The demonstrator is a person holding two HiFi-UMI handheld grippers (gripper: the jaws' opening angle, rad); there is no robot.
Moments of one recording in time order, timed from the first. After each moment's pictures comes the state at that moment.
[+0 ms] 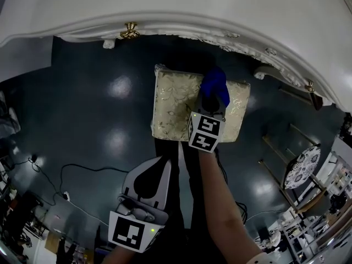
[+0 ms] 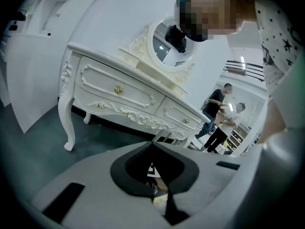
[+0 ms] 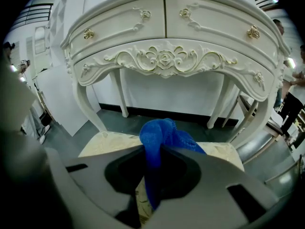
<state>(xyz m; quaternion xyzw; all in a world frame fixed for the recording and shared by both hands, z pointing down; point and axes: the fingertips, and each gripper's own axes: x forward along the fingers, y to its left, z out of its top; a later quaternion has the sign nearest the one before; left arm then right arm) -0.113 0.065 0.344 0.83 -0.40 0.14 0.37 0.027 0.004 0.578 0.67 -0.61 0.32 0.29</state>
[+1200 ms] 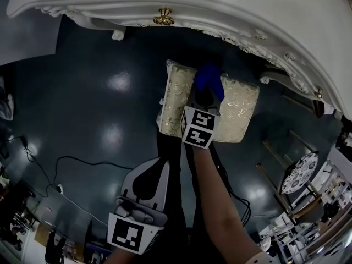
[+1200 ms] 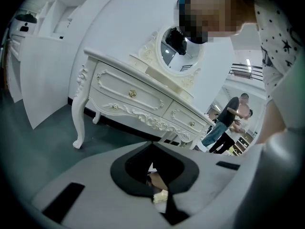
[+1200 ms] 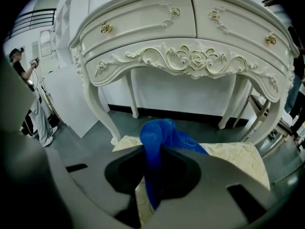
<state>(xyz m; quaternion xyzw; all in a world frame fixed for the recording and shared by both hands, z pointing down) -0.153 0.078 0.346 0.81 -0.43 0.13 0.37 -0.038 -0.012 0.578 0.64 -0.64 0.32 0.28</state>
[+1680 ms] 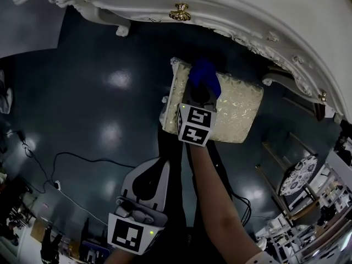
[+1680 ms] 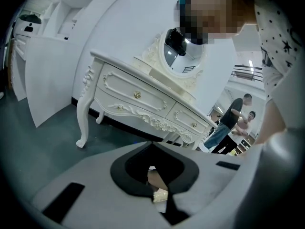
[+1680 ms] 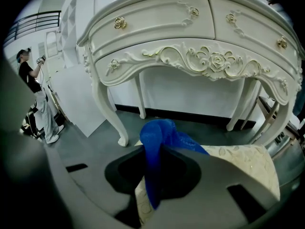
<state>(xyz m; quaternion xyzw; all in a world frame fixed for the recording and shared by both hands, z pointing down) -0.169 0.084 0.347 0.80 -0.45 0.12 0.38 -0.075 -0.021 0.576 0.62 -0.66 0.32 0.28</state>
